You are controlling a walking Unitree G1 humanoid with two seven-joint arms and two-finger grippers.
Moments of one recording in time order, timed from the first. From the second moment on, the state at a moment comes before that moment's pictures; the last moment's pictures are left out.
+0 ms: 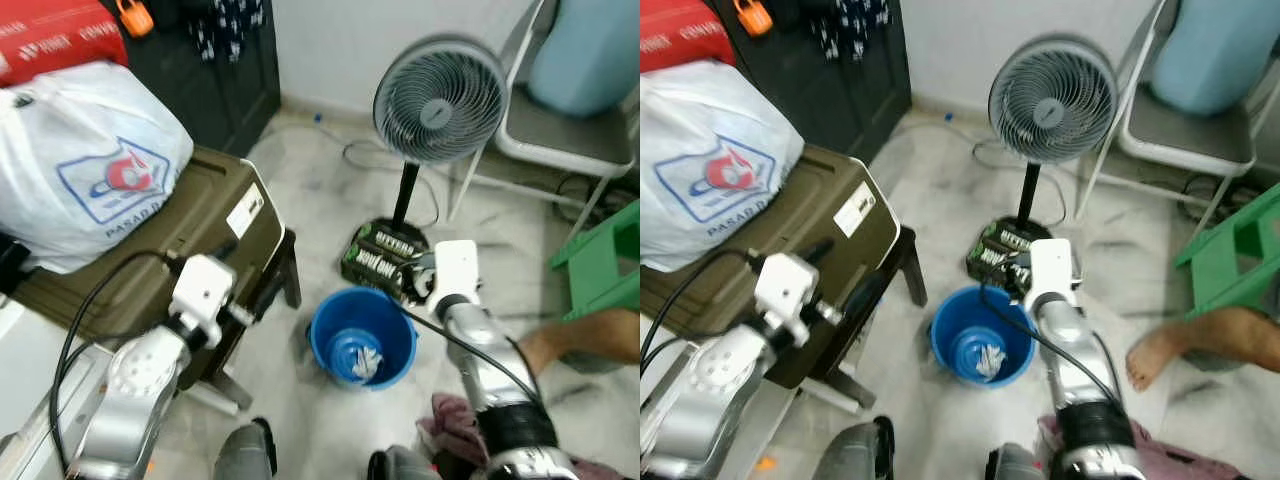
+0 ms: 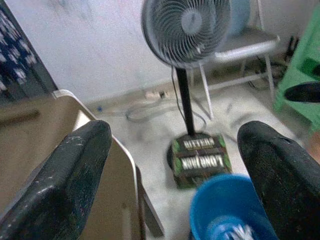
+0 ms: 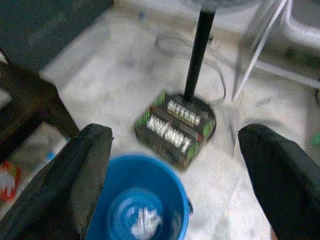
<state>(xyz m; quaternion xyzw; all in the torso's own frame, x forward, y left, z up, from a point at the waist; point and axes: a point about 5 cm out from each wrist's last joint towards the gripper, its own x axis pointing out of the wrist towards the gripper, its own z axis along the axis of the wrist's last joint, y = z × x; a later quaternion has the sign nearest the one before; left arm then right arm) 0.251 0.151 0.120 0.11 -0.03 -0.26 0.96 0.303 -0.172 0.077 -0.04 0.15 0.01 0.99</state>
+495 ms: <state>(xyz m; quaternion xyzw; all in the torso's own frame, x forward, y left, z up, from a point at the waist) 0.270 0.162 0.113 0.09 -0.06 -0.18 0.98 0.268 -0.191 0.090 -0.02 0.12 -0.01 0.99</state>
